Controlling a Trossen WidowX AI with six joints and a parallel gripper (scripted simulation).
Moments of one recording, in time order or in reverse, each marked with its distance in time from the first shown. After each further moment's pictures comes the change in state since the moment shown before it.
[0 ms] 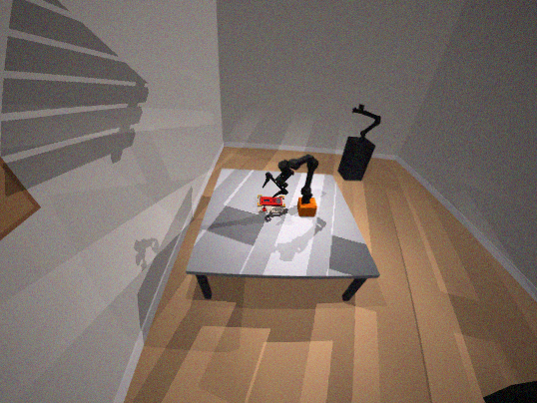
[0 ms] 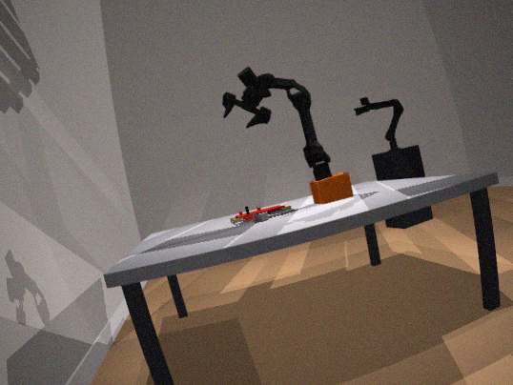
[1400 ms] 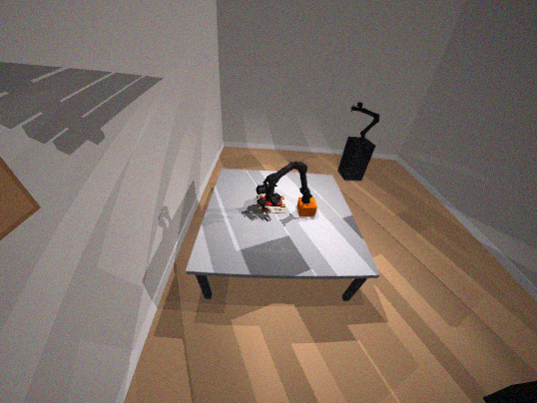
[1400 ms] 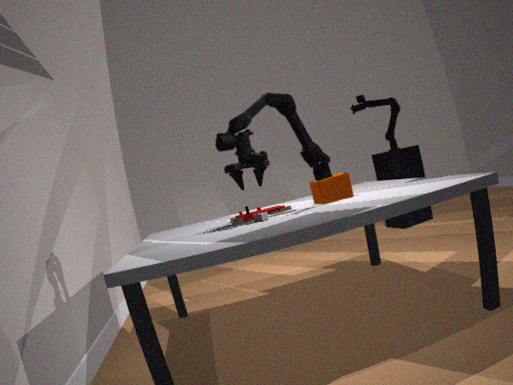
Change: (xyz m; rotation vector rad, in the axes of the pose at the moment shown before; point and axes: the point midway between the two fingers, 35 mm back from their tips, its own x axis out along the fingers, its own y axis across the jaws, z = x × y) arm 0.087 0.107 -0.218 -0.693 0.301 0.864
